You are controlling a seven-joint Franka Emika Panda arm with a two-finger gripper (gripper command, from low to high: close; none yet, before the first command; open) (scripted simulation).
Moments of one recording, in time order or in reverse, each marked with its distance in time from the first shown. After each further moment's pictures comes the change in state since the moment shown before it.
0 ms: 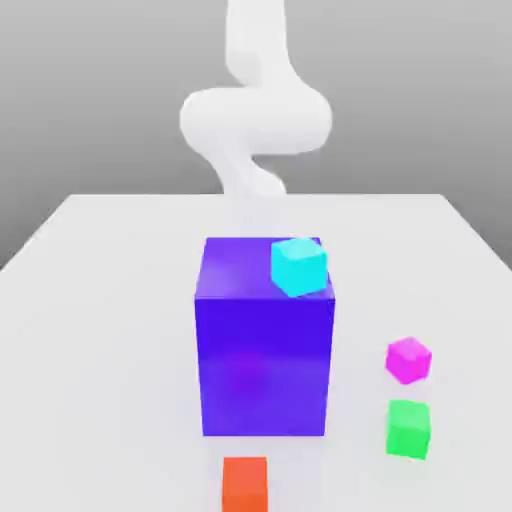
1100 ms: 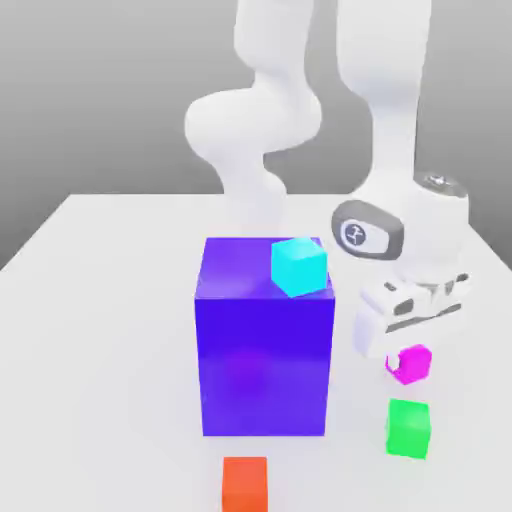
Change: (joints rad) arm 0.600 1.010 0.010 -0.475 -0.375 0.760 0.554
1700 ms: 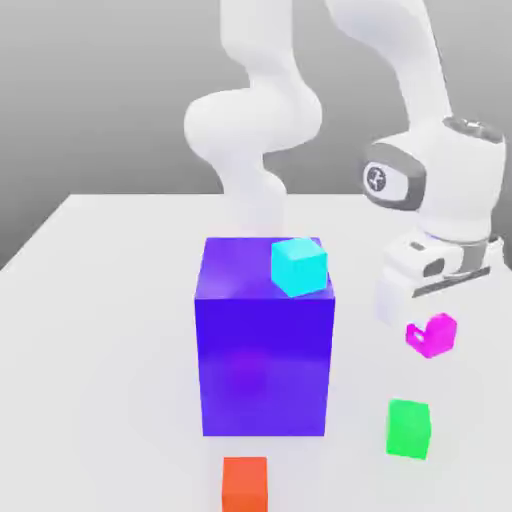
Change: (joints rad) arm -0.003 -0.272 0.008 0.102 0.345 -0.374 -0.367
